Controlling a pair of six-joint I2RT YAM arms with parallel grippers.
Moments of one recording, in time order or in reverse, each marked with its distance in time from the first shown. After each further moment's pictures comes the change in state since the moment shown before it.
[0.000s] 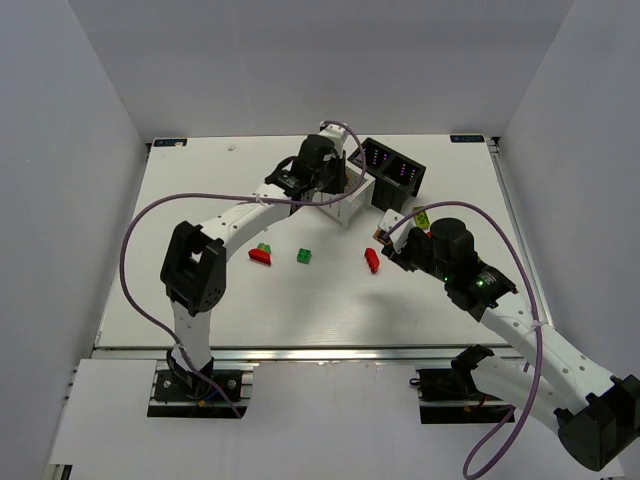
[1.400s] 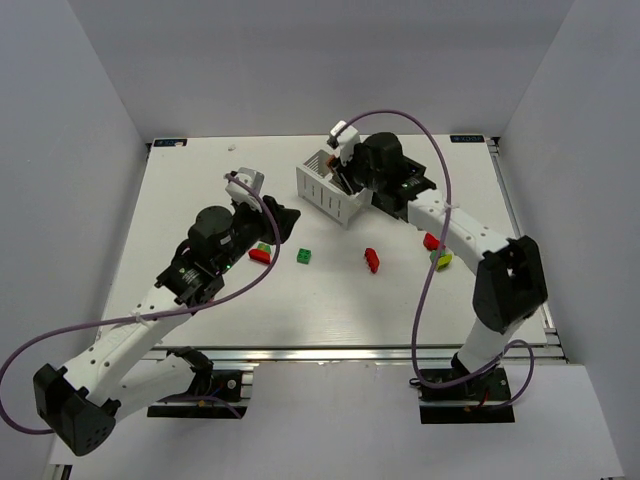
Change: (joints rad) left arm 0.000 -0.991 -0.792 0.193 0.023 -0.025; right arm -0.021 0.824 0.699 0.150 -0.012 0.232
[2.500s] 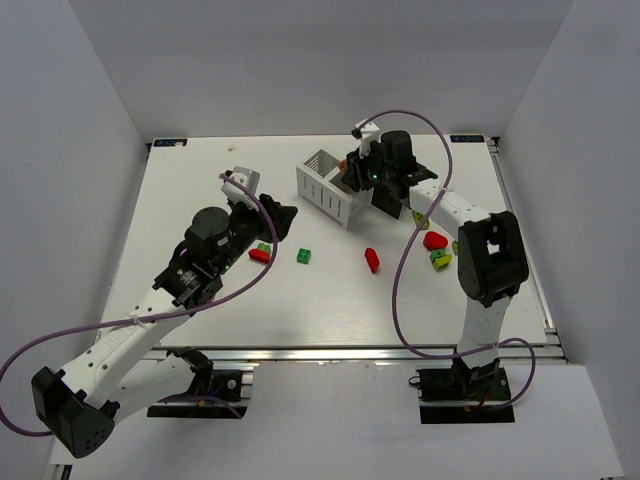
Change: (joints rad) left arm 0.000 -0.021 0.000 0.014 -0.039 0.005; right arm -0.161 0.214 0.055 0.080 -0.184 0.252
